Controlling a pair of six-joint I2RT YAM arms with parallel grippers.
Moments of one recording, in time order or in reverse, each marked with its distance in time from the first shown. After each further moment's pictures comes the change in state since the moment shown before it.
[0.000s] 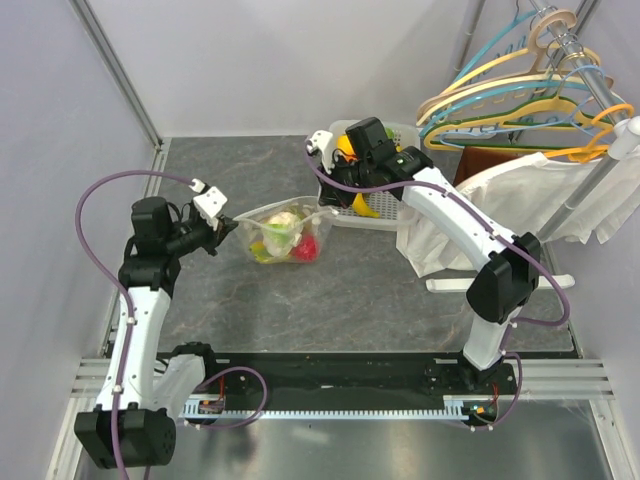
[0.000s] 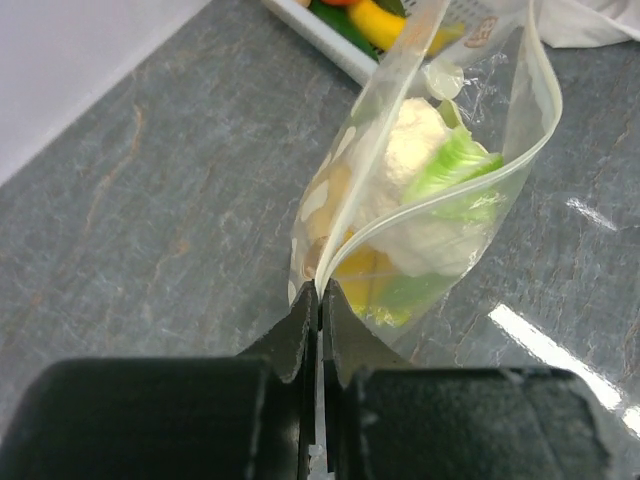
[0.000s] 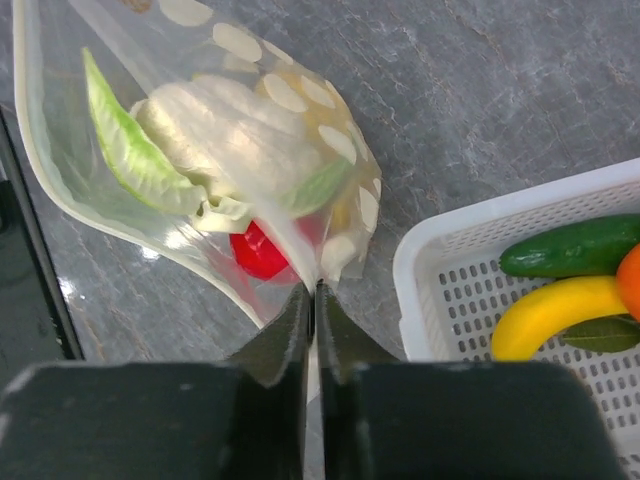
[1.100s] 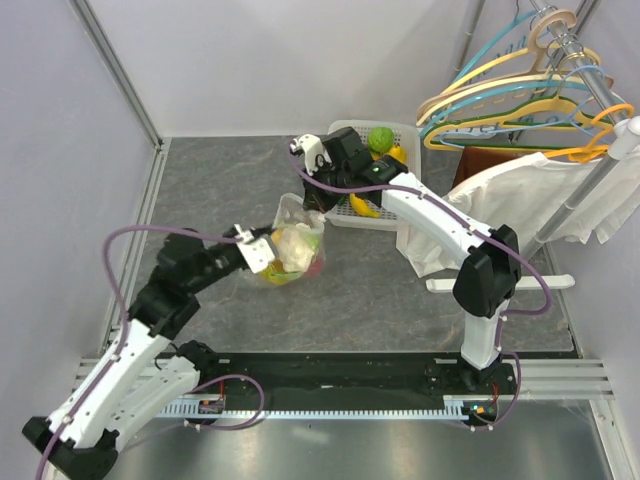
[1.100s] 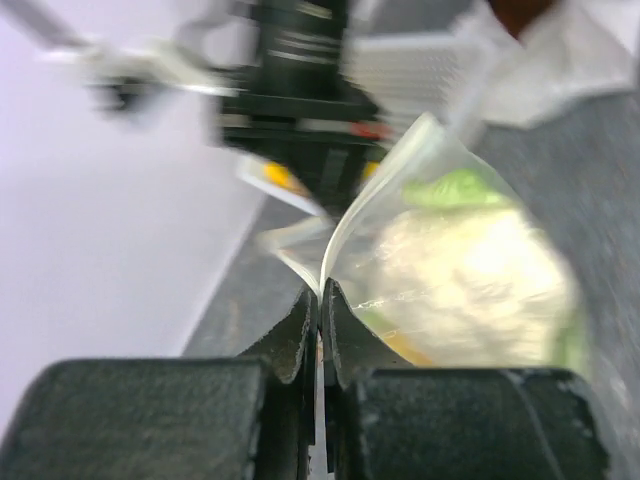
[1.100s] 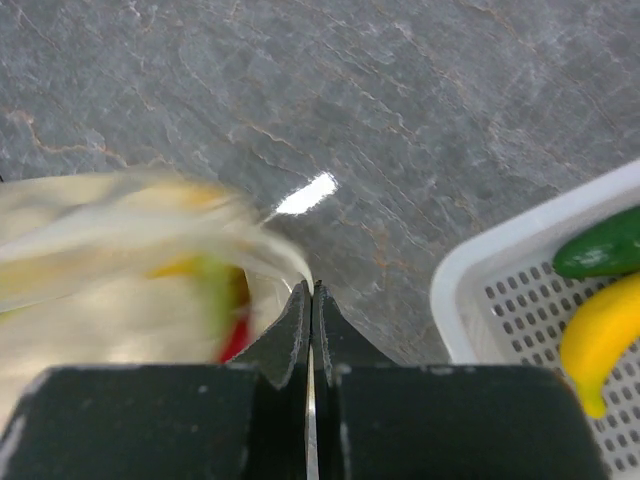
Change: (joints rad) left arm -0.616 -0.184 -0.145 0.248 -0.388 0.209; right arm 0.090 0.092 0.006 0.111 0.150 0.255
